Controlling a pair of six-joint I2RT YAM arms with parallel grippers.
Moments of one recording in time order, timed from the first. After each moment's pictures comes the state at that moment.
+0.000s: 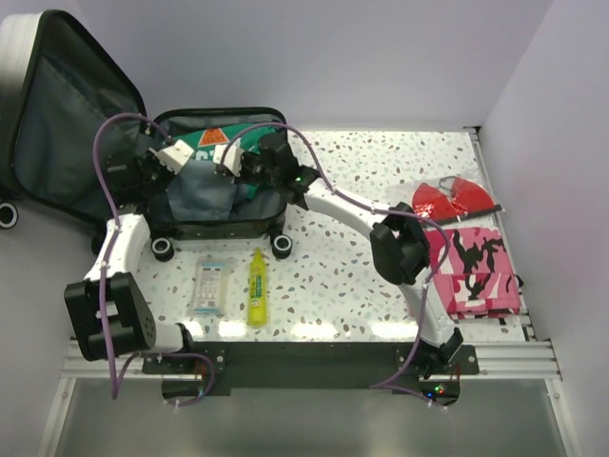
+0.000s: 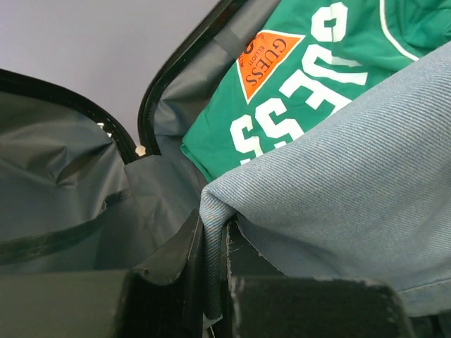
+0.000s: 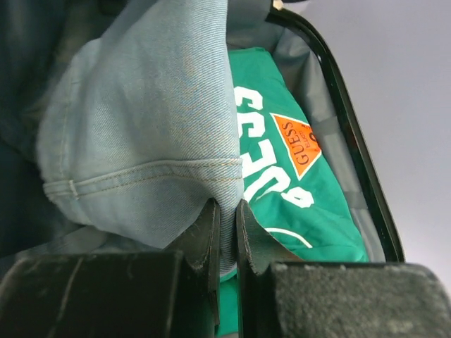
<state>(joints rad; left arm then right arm) 0.24 1.35 0.94 0.09 0.39 0.80 0.81 2.22 1.95 0.02 -0.31 -0.67</state>
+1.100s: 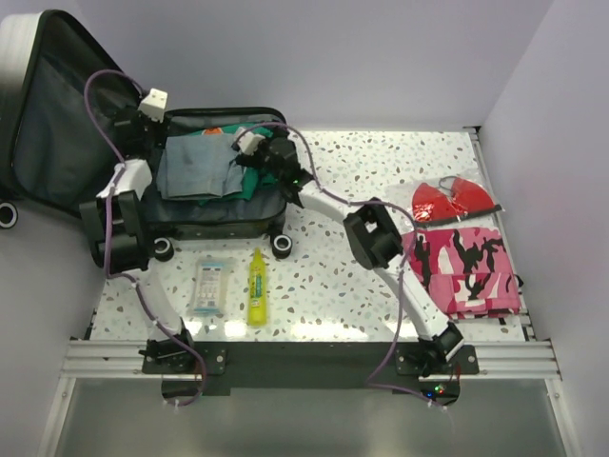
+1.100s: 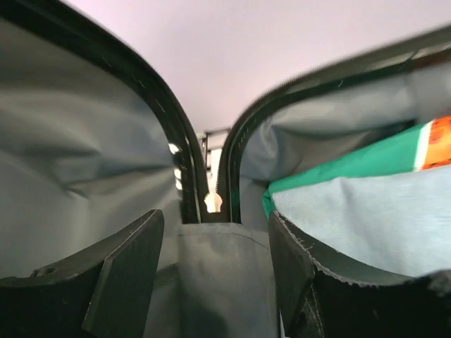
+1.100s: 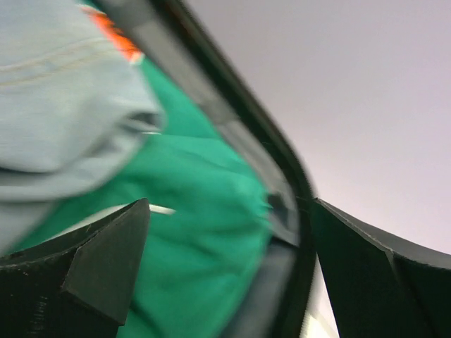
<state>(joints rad) 0.25 2.04 1.53 0.26 0.07 0.48 0.73 2.69 2.28 0.42 0.15 -0.75</state>
